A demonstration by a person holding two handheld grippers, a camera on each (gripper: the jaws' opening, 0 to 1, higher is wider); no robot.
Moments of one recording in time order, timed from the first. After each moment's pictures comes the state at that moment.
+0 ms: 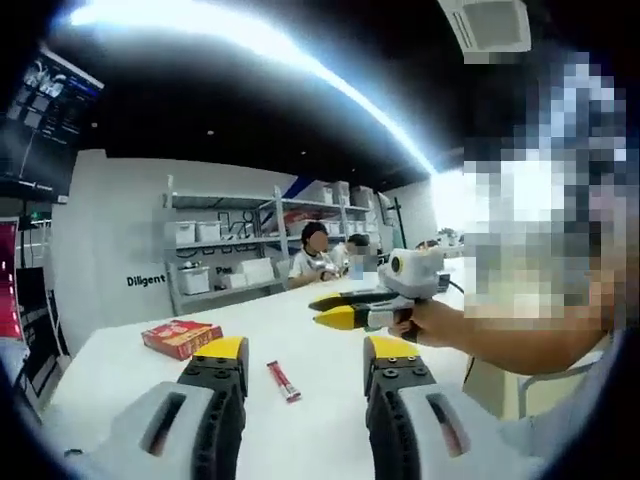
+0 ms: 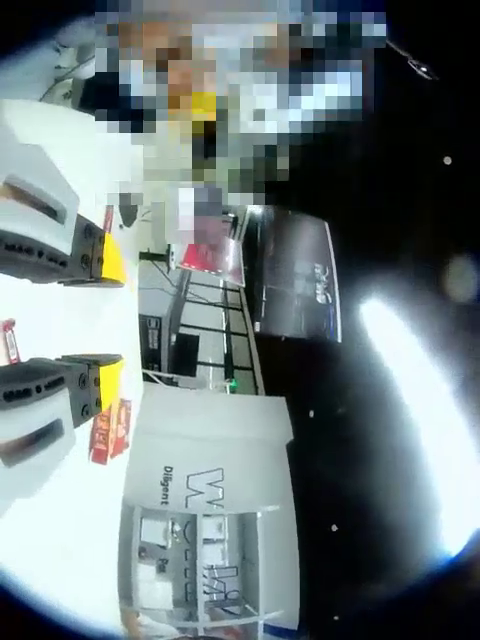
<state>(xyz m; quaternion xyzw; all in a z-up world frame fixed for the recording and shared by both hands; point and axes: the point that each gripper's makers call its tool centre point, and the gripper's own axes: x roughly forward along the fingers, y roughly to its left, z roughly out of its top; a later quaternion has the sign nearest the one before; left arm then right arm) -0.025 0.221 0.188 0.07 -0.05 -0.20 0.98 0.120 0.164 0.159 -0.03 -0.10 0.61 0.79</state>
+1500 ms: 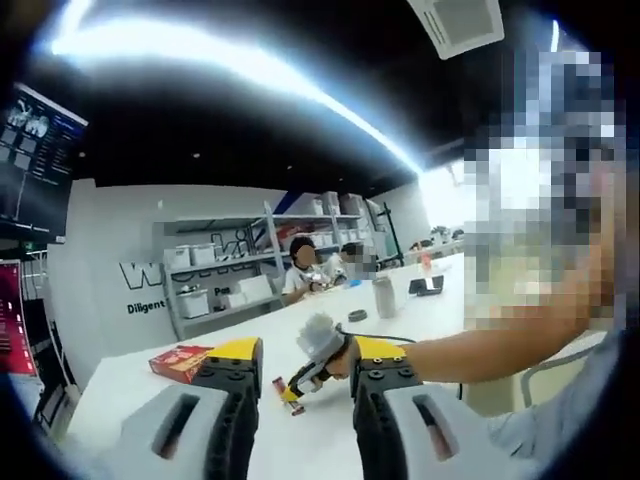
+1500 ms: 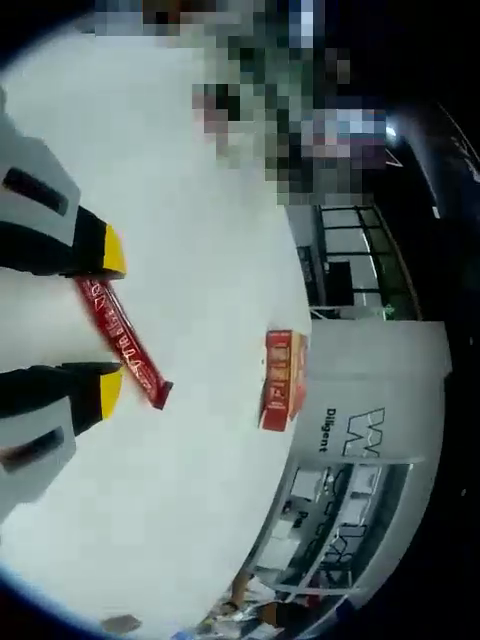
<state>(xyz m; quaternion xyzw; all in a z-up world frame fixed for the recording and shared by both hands) -0.048 0.211 0.209 0.11 -0.08 -0.21 0.97 0.230 0.202 -0.009 -0.13 0.24 0.46 0.85</state>
